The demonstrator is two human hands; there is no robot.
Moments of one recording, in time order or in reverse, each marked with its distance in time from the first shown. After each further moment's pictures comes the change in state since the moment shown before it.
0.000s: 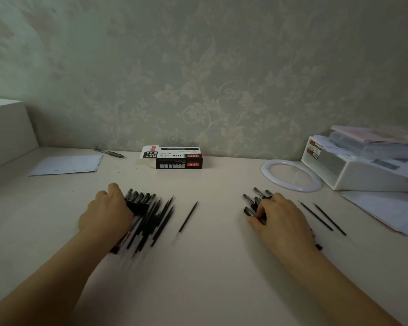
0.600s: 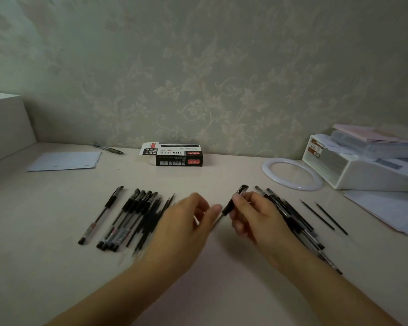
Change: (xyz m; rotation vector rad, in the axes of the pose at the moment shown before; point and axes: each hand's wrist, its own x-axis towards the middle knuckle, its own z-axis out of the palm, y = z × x) left_hand -0.077 0.076 0.021 -0.481 -0.006 0.566; right_hand -0.006 -0.037 -0.002 1.375 -0.298 0.205
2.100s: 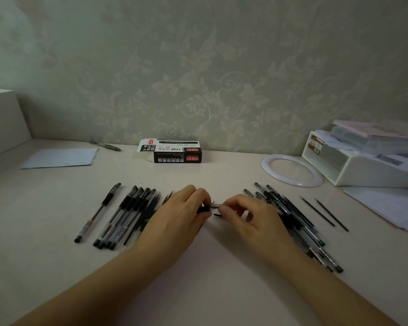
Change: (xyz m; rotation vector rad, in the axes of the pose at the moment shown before) left_hand 0.011 -0.020 -0.002 0.171 -0.072 0.272; right_hand -0.001 0.010 -0.006 -0.664 -0.009 -0.449
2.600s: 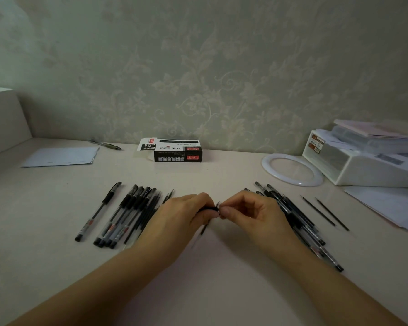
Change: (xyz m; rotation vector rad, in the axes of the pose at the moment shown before) left_hand 0.000 -0.001 -0.001 -0.129 0.002 0.038; right_hand 0.001 -0.001 -0.003 0.364 -0.042 0.098
